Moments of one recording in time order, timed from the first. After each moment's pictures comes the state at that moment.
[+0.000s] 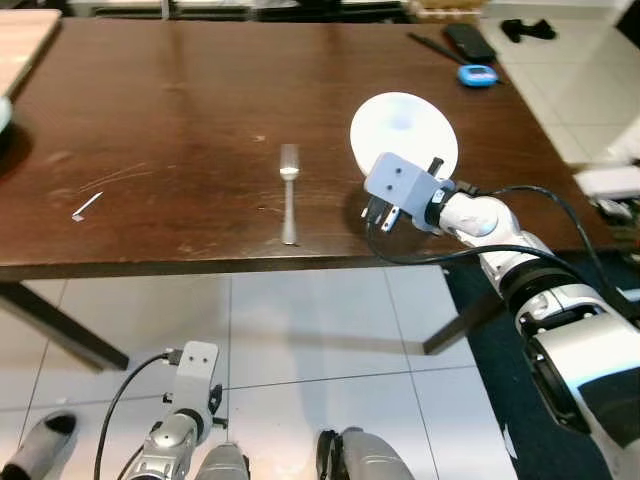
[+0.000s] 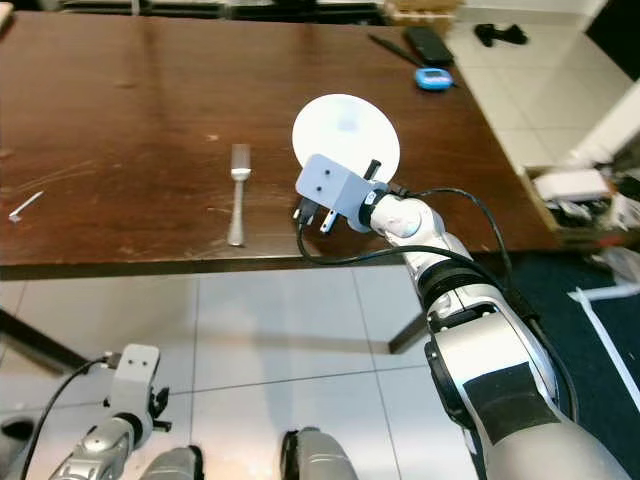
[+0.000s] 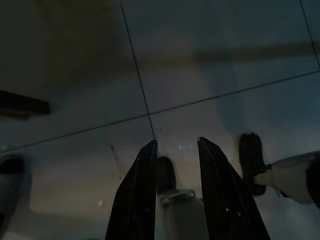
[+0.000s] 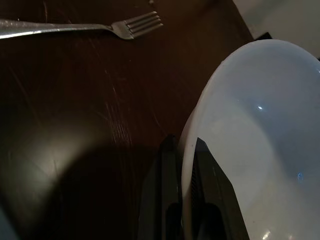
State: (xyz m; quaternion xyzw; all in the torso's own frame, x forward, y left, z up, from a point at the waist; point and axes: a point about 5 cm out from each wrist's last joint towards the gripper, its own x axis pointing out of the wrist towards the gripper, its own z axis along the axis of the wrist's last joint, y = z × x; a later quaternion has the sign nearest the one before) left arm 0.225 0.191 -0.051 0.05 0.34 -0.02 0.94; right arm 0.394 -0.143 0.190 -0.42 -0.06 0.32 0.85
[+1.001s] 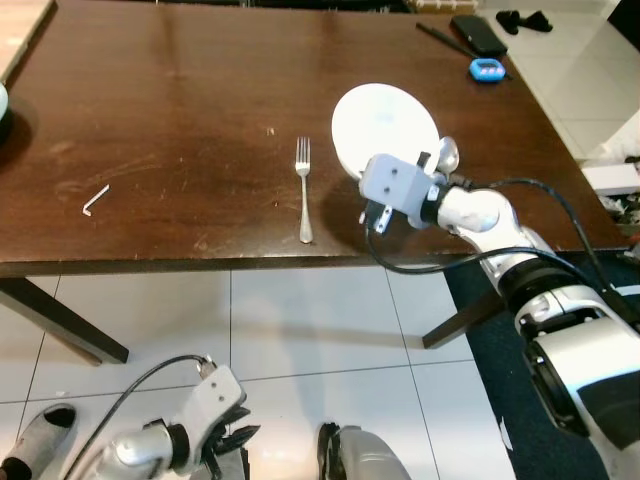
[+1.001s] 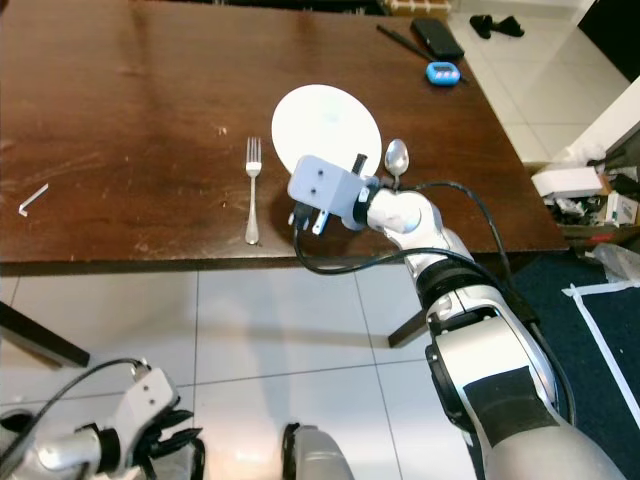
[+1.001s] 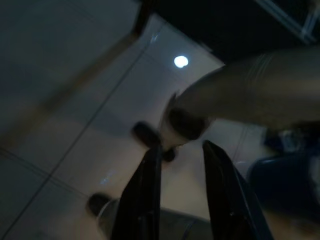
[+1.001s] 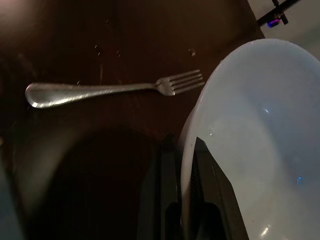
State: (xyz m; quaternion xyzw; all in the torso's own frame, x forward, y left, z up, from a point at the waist) left arm 0.196 0.177 0.019 0.07 0.27 -0.49 0.83; right arm 0.386 -0.134 0.199 -0.43 -0.09 0.38 0.81
